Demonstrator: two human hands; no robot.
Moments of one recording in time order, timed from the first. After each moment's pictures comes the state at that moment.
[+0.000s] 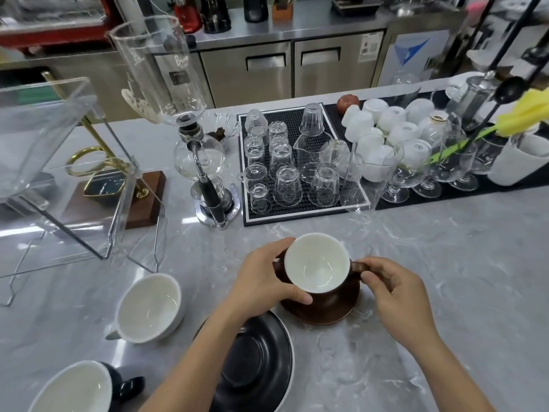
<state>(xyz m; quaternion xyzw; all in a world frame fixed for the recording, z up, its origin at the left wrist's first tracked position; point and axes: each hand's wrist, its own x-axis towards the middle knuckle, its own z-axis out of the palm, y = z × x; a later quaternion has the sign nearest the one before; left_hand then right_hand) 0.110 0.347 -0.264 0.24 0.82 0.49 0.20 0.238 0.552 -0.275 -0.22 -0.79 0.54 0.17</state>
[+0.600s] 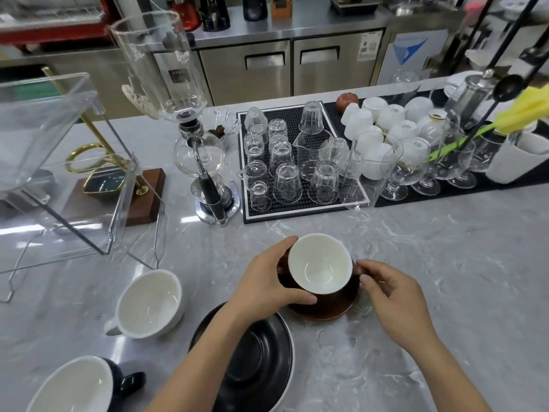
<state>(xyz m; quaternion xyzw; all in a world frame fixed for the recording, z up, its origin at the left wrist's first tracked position) 0.122 0.348 -0.275 0.23 0.82 0.47 0.22 0.246 0.550 -0.280 -0.23 -0.81 0.52 0.13</state>
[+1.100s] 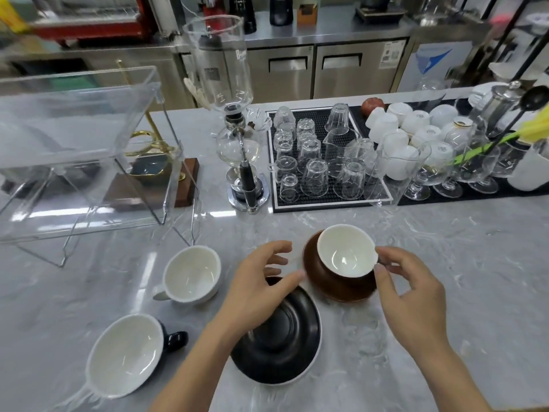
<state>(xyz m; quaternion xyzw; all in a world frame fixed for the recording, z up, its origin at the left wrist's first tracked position) 0.159 0.278 -0.255 0.17 0.81 0.55 0.13 0.264 0.493 -0.239 -0.19 -0.82 0.46 0.26</state>
